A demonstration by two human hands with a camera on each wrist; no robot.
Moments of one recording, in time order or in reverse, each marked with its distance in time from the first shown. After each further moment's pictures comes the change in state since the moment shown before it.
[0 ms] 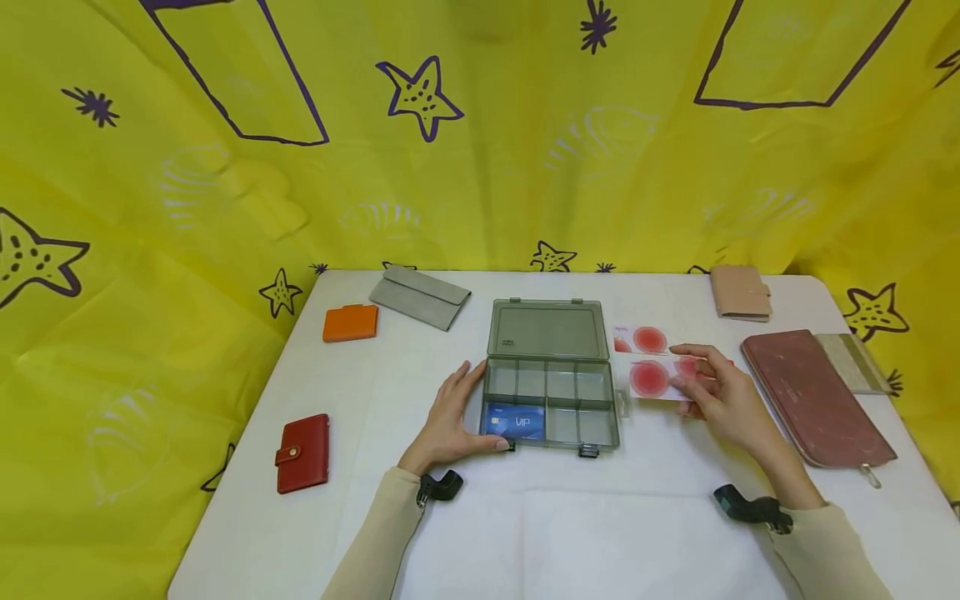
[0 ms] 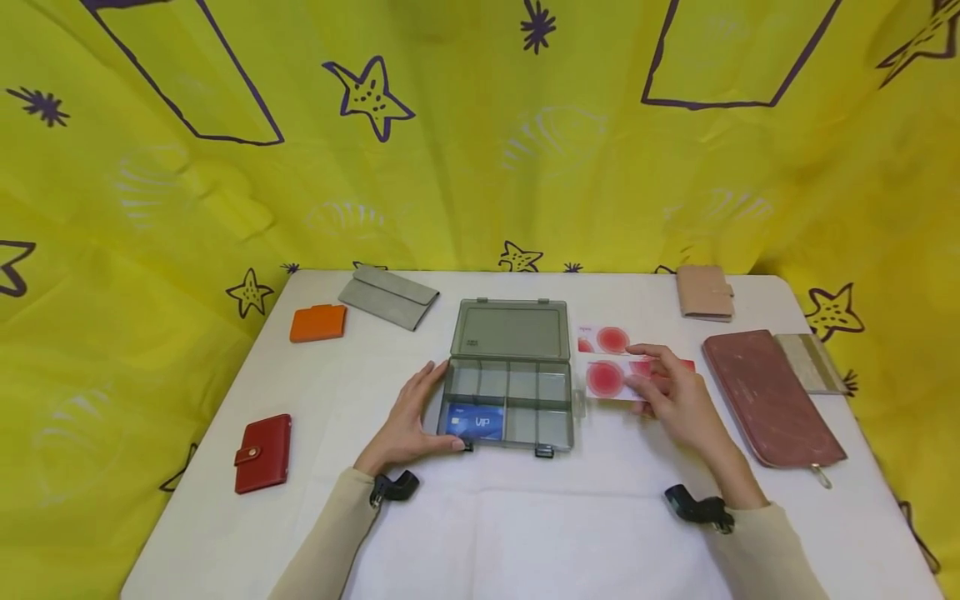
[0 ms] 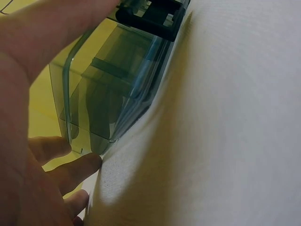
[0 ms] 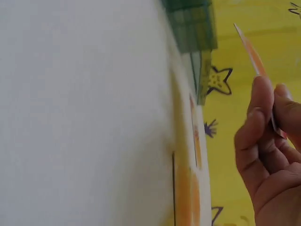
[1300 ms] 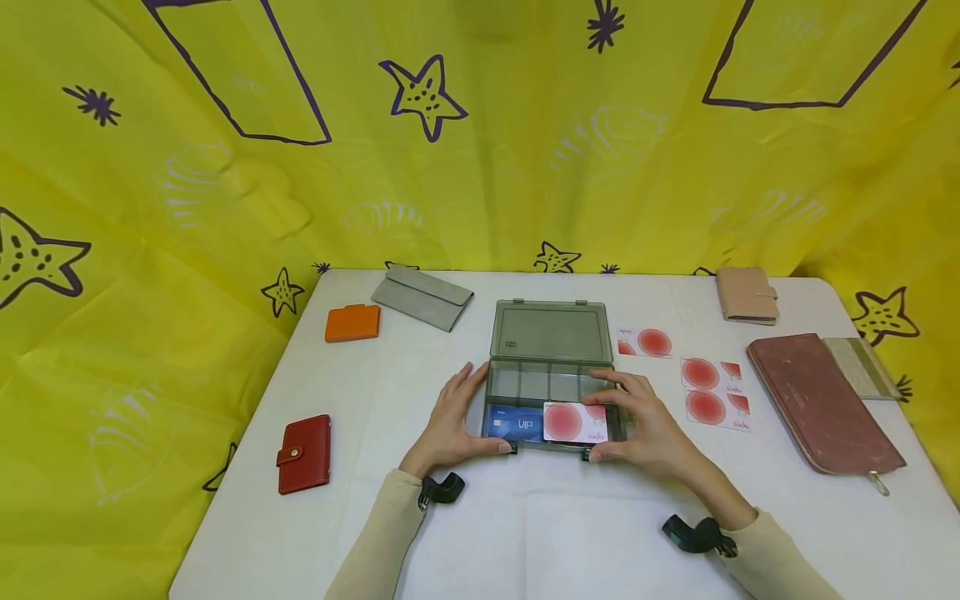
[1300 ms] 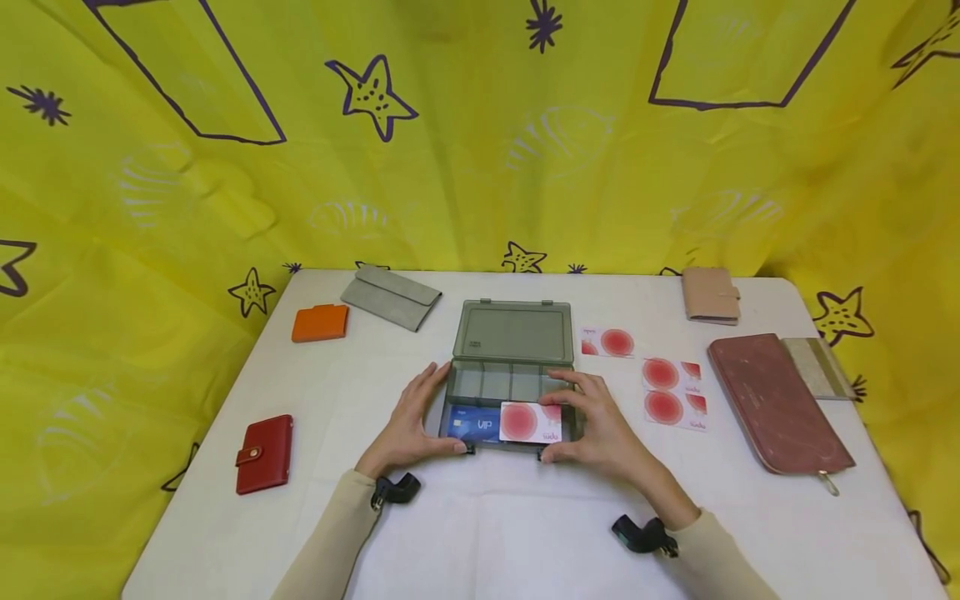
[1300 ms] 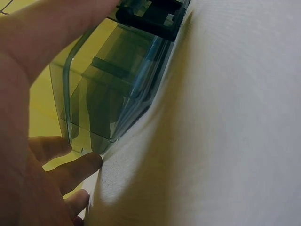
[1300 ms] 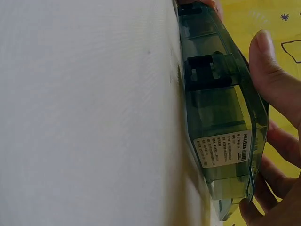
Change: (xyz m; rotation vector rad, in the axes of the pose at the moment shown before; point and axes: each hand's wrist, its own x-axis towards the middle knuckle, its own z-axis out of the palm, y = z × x) left_hand 0.000 -0.002 0.001 -0.002 0.011 0.005; right_hand -0.001 -0.027 0.086 -0.175 -0.159 -0.223
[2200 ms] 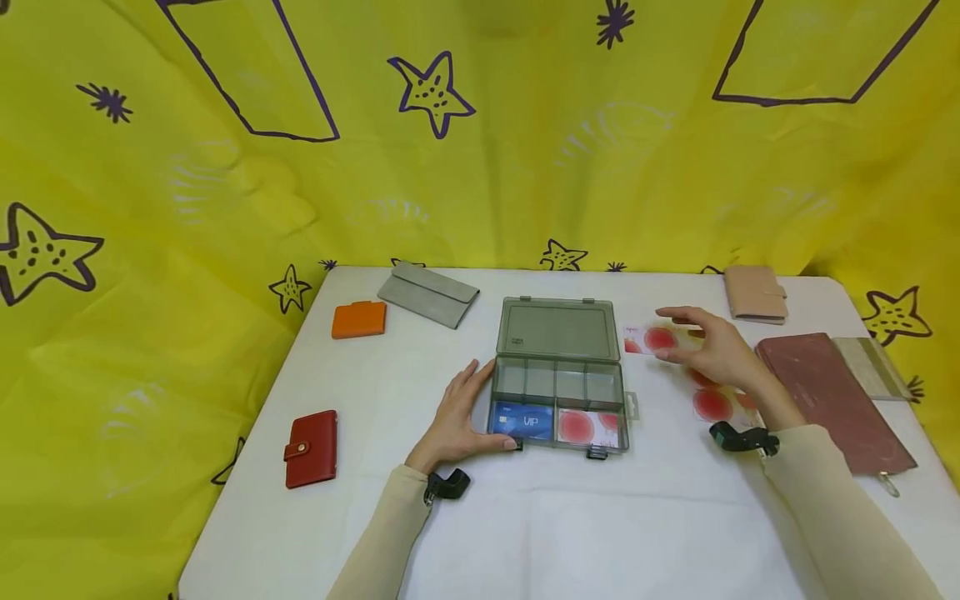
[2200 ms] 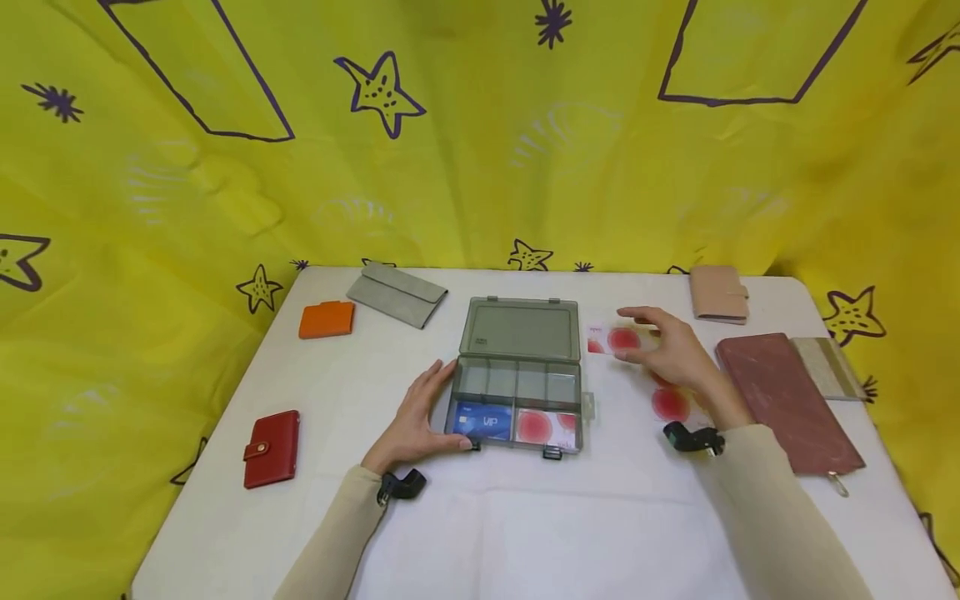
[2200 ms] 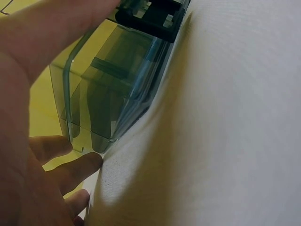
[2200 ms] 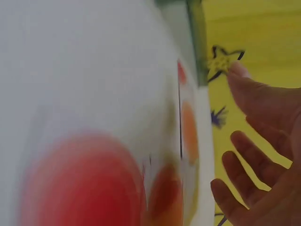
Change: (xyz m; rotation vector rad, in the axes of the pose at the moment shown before) left_hand -0.001 0.000 -0.003 0.002 -0.015 -0.002; right_hand 0.054 0.074 -0.098 -0.017 -0.084 0.299
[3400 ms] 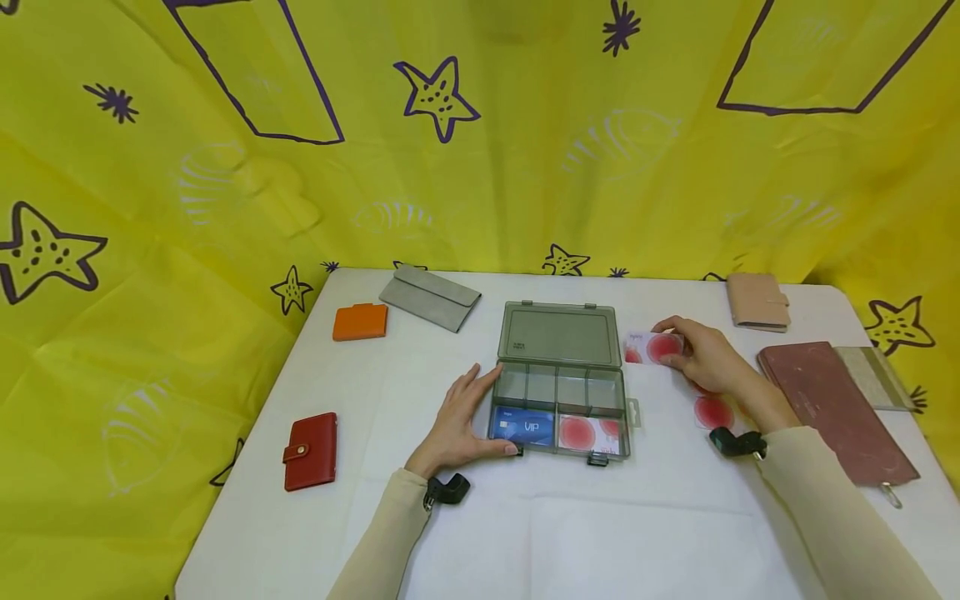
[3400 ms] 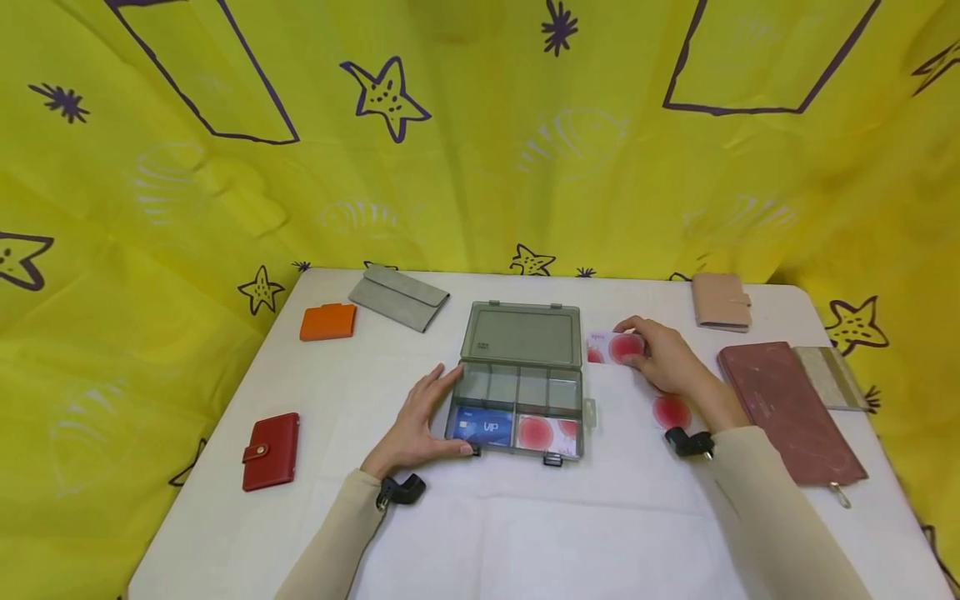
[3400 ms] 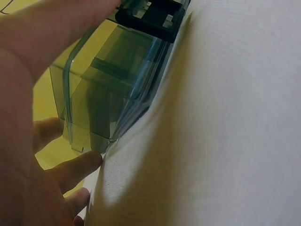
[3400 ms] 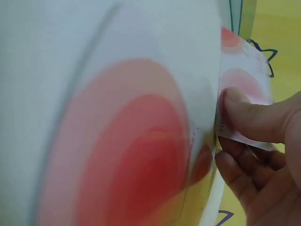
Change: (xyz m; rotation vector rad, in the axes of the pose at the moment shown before) left_hand 0.000 0.001 0.001 0.019 -0.014 0.014; right_hand 0.010 0.011 0.006 -0.245 -0.021 -0.122
